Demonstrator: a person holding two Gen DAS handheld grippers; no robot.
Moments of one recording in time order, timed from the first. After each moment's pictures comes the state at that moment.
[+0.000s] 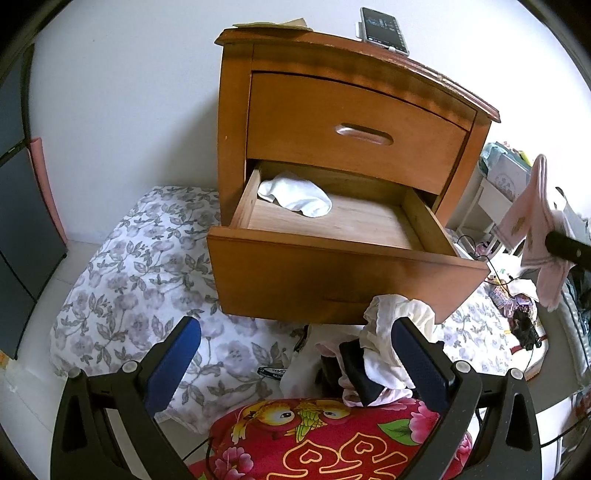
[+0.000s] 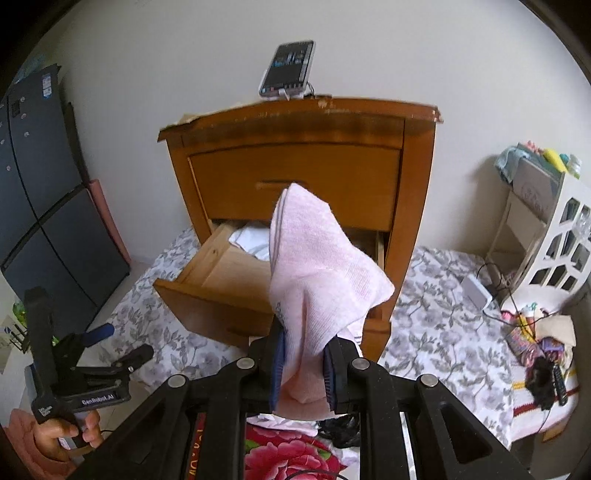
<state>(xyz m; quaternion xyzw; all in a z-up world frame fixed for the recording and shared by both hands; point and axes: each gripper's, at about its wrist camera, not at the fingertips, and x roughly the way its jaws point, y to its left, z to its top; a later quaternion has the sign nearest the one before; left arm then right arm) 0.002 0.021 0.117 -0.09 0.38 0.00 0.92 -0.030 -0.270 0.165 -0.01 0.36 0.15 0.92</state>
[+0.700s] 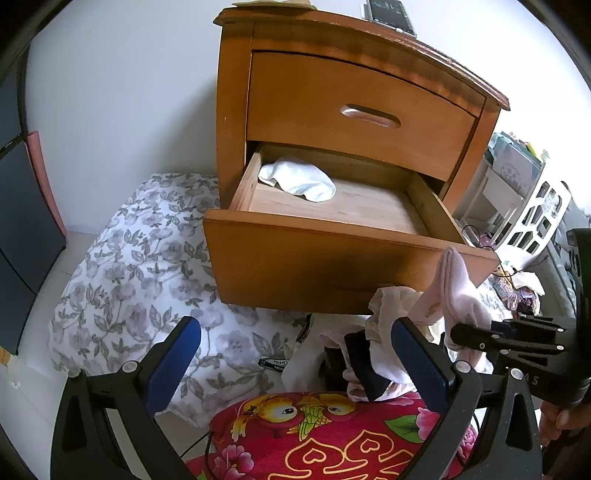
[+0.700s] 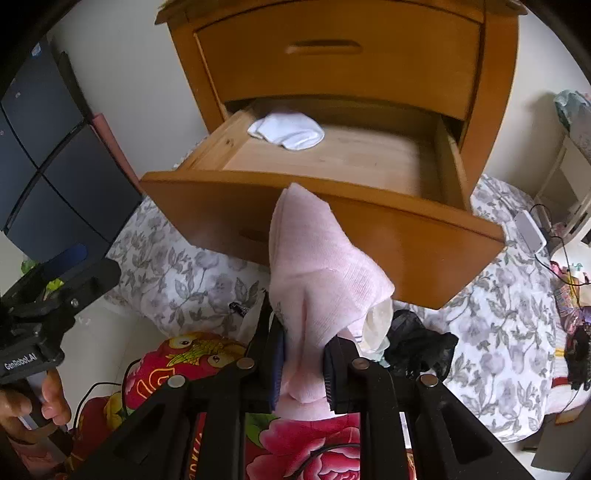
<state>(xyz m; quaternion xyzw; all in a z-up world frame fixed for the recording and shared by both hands) 0.011 0.024 0.103 -0.09 0.40 0.00 0.91 0.001 -0.220 0.050 -0.03 0.50 0.20 0.84</state>
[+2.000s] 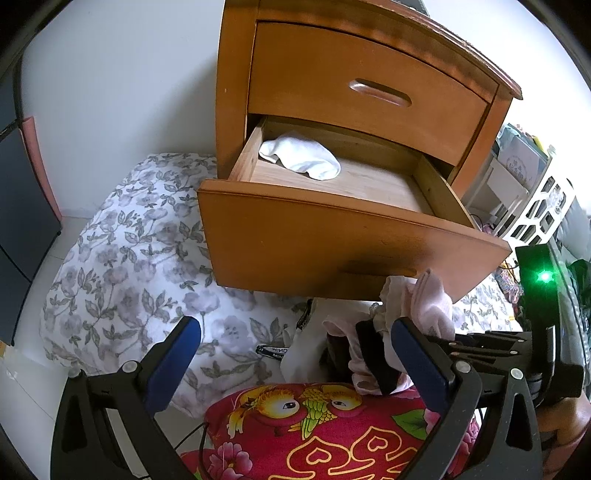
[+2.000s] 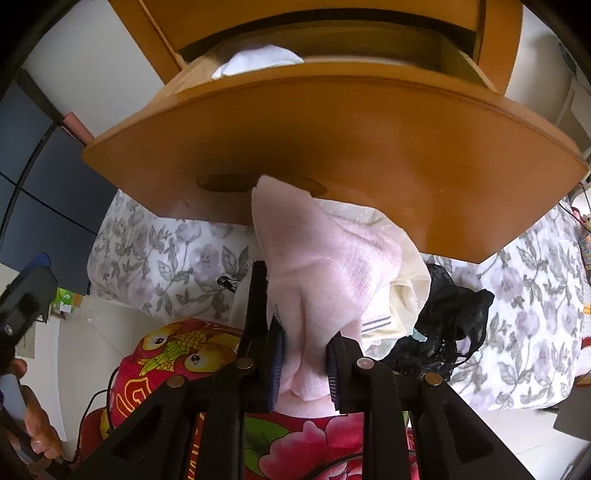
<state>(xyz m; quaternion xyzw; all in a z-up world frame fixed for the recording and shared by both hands) 0.020 0.029 0.080 -0.10 0.43 0.00 0.90 0.031 -0.209 -0.021 0.01 0.58 0.17 0.80</state>
